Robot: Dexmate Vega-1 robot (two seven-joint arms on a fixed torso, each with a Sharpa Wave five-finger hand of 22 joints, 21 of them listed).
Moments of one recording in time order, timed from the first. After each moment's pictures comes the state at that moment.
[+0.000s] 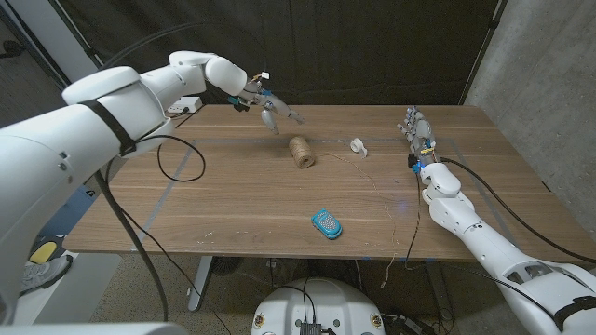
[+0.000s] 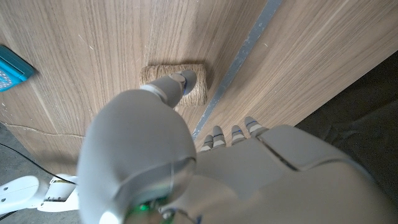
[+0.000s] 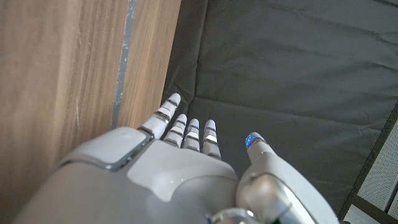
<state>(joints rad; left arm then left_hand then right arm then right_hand) -0.28 0.36 1.22 -0.43 0.38 -0.87 -0.62 1.19 0.05 0.76 -0.18 0.36 -0.17 0.12 0.19 0.21 -0.17 0.06 0.33 0.36 -0.17 0.12 0.19 0.22 -0.12 0.10 0.19 0.18 -0.75 -0.43 -0.33 -1.09 0.62 0.42 -0.07 0.14 0.12 0.41 0.04 0.19 0.13 -0.03 0.19 0.19 0.03 0.02 0.19 0.19 0.01 -0.03 0.21 0.21 0.27 -0.04 0.19 0.17</state>
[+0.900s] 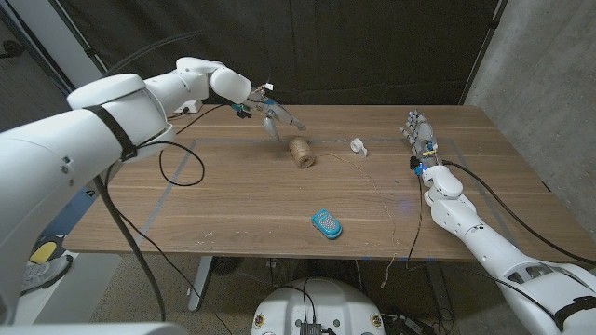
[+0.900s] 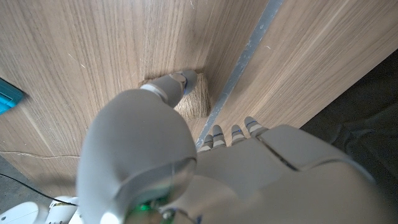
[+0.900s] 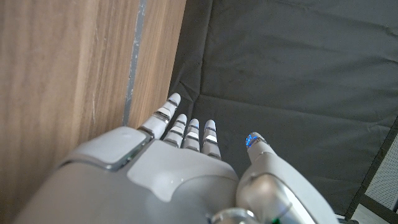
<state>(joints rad) -0.26 0.35 1.27 -0.45 0.48 -0.87 -0.51 1.20 0.05 0.75 -0.18 0.36 -0.17 0.12 0.20 0.21 -0.17 0.06 0.35 0.37 -0.17 0.12 0.20 0.23 -0.12 0.10 0.19 0.18 -0.75 -0.42 -0.32 -1.06 0.64 0.42 -0.06 0.14 0.12 0.41 0.04 0.19 0.13 -0.03 0.19 0.19 0.03 0.02 0.19 0.19 0.01 -0.03 0.21 0.21 0.27 -0.04 0.19 0.17</state>
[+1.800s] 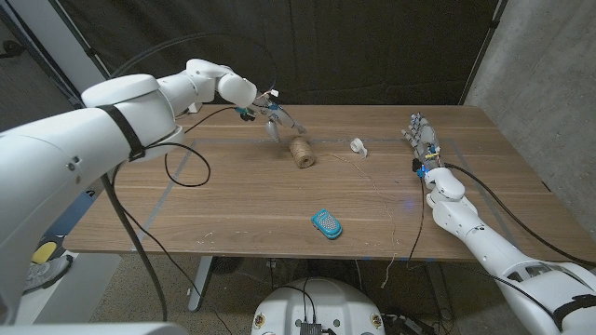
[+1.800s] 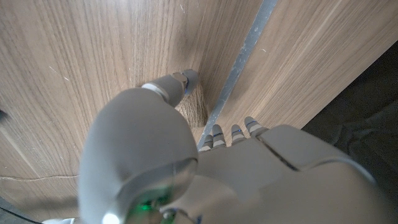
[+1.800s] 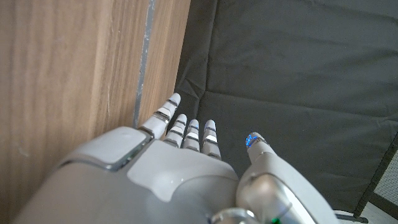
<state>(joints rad) -0.28 0.30 1.36 -0.40 0.54 -0.84 -0.42 1.21 0.05 0.75 -0.18 0.37 -0.17 0.12 0.20 0.21 -0.17 0.06 0.36 0.39 -0.17 0.12 0.21 0.24 -0.12 0.10 0.19 0.18 -0.74 -0.42 -0.31 -1.01 0.66 0.43 -0.03 0.14 0.12 0.41 0.04 0.19 0.13 -0.03 0.19 0.19 0.02 0.02 0.19 0.19 0.01 -0.03 0.21 0.21 0.27 -0.04 0.19 0.17</state>
